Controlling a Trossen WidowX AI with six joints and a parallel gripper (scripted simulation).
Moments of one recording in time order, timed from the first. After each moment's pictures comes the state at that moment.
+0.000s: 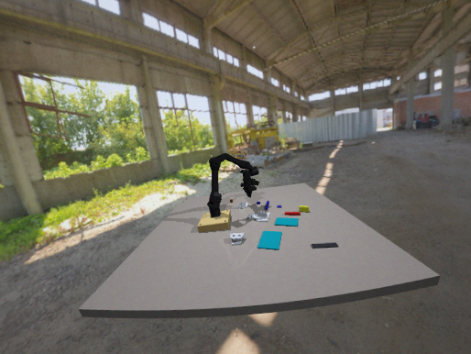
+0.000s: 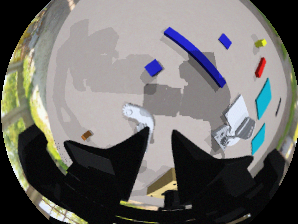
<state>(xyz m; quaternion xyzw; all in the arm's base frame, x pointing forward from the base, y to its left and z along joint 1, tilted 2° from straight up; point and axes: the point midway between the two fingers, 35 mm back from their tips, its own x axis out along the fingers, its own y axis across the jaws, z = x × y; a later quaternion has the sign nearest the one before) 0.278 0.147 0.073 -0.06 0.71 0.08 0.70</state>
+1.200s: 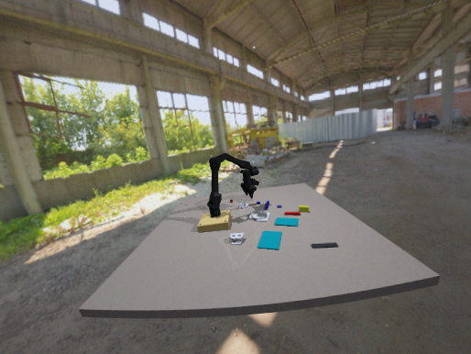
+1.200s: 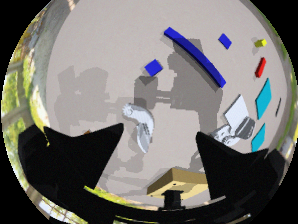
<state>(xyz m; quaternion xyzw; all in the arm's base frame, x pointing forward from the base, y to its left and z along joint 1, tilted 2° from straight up) 0.278 0.147 0.073 -0.06 0.71 0.08 0.70</state>
